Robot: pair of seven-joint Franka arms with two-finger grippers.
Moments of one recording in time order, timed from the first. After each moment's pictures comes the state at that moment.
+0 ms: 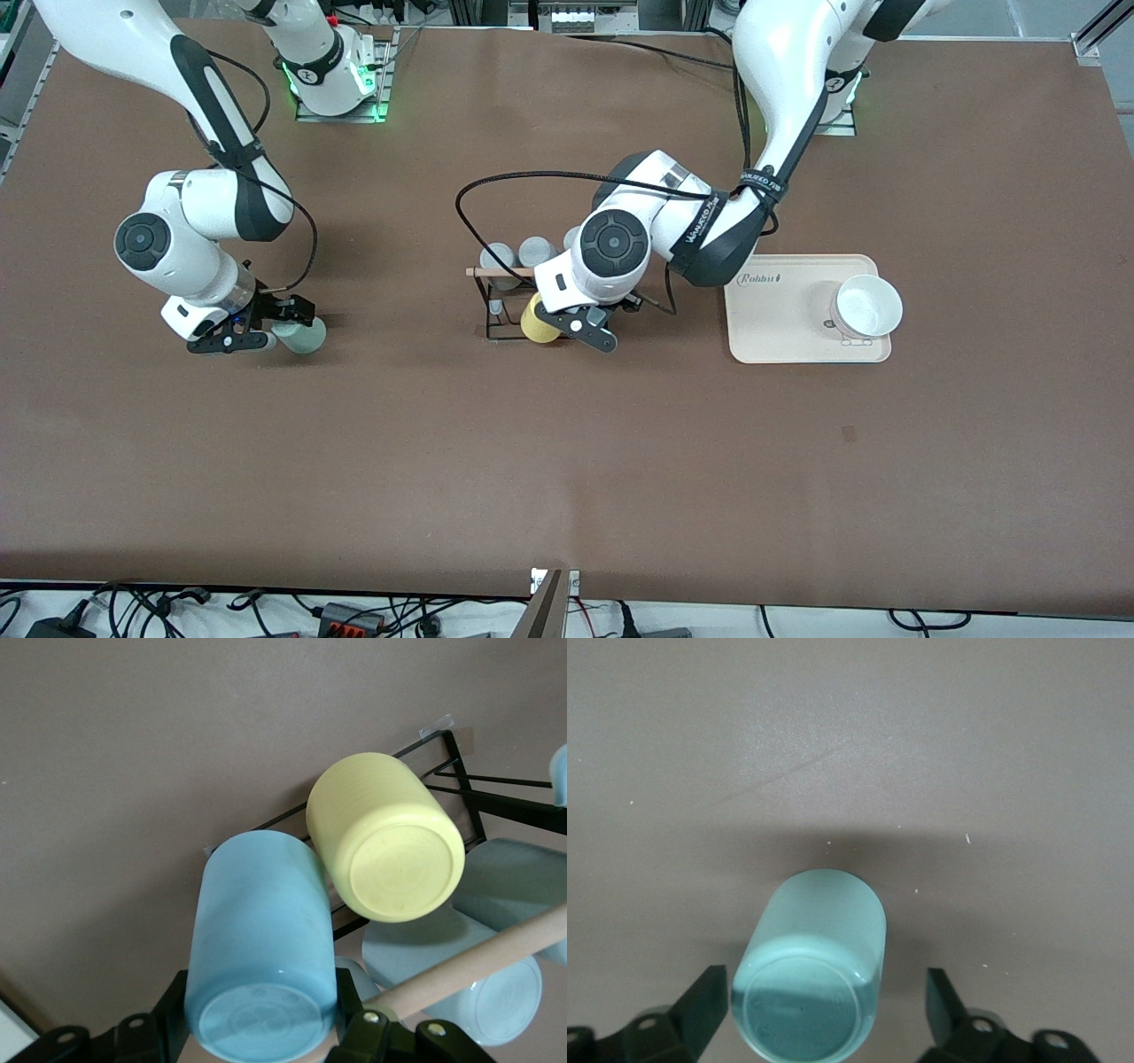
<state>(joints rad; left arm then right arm) -0.61 0.78 -0.09 -1.15 -0.12 1.77 -0.19 -0.01 0.36 0.04 -2.16 -0.03 2.52 -0.05</state>
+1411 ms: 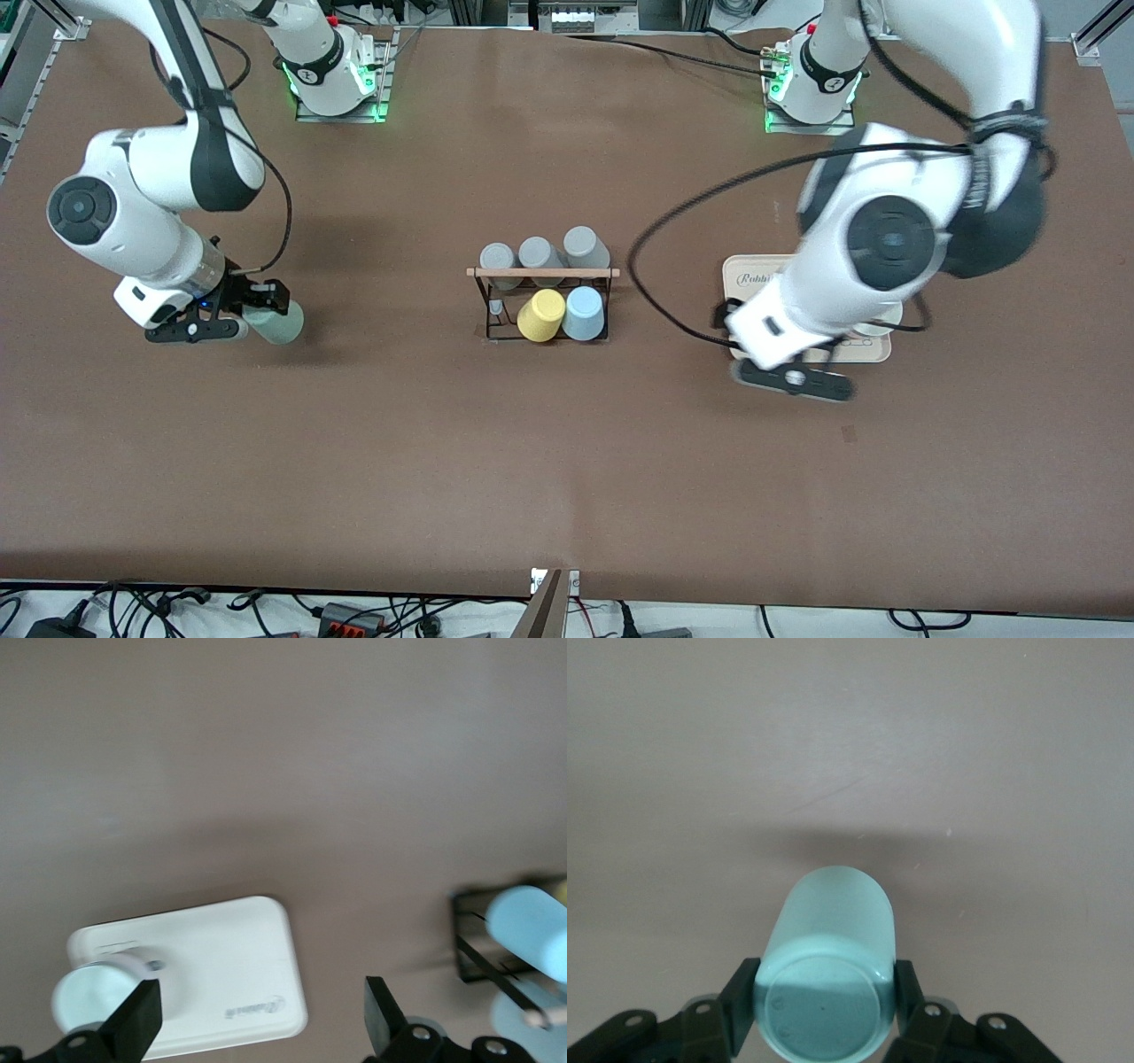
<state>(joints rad) -0.29 0.57 -0.04 -1.09 0.03 1.58 -0.19 0.06 0.17 0.05 -2.01 -0.03 2.14 0.09</state>
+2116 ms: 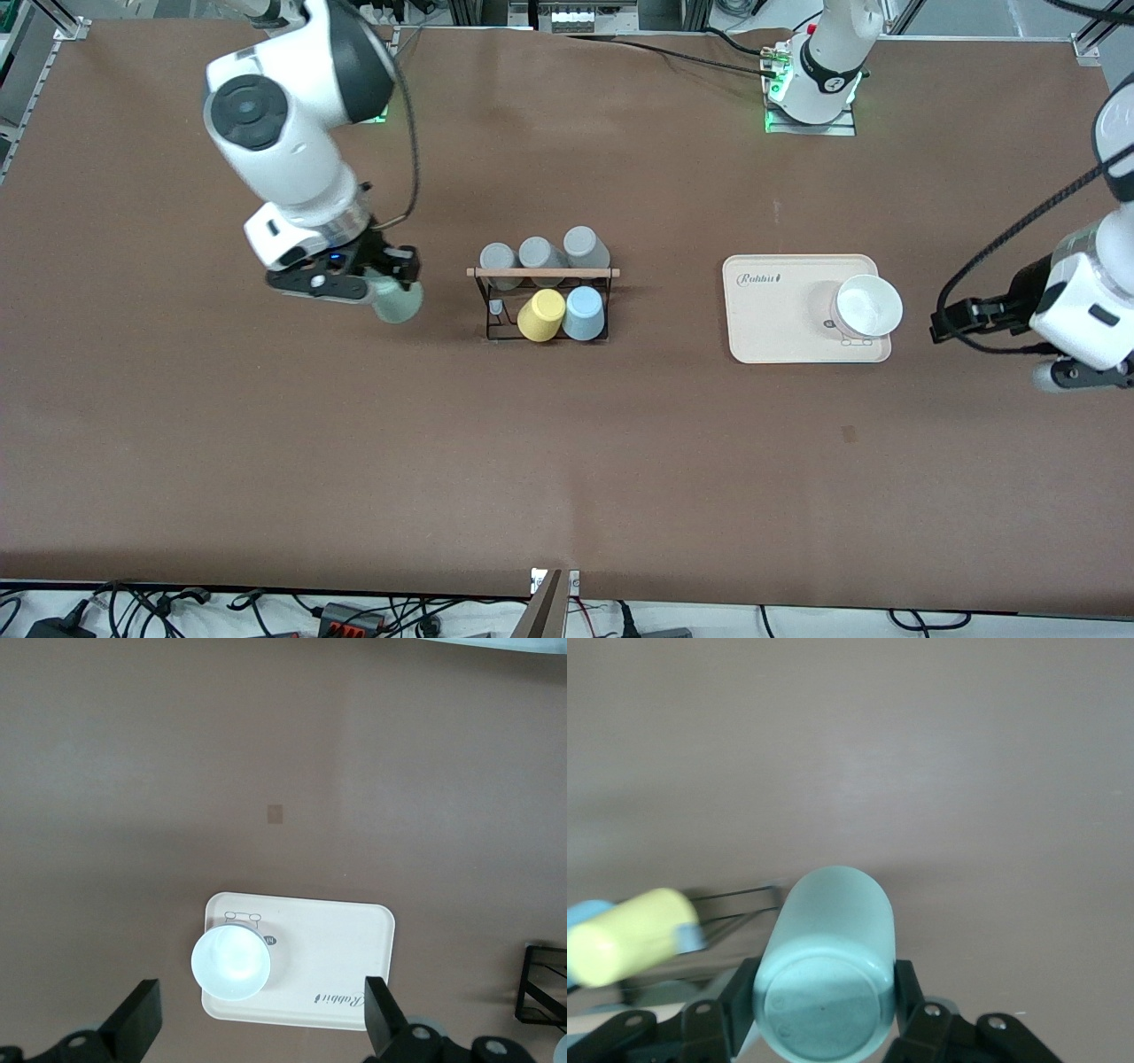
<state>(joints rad) -0.03 0.36 -0.04 -1.20 0.03 1.55 -0.17 0.45 0.21 0.06 -1.75 -0.02 2.04 0.66</state>
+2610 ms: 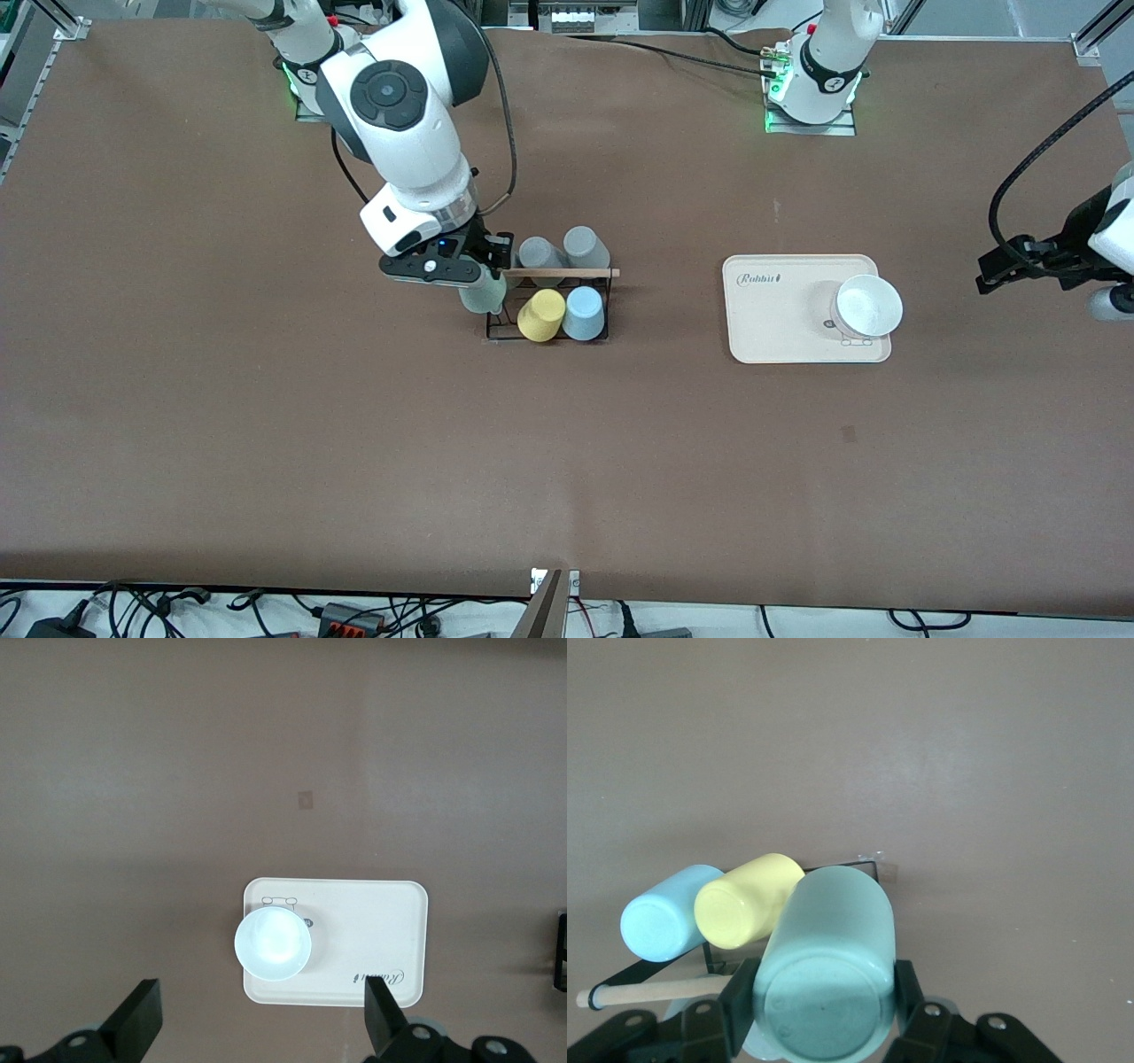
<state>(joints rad) -0.03 0.17 0.04 -1.43 0.03 1.62 -0.05 0.58 0.34 0.06 -1.62 -0.02 2.04 0.77</state>
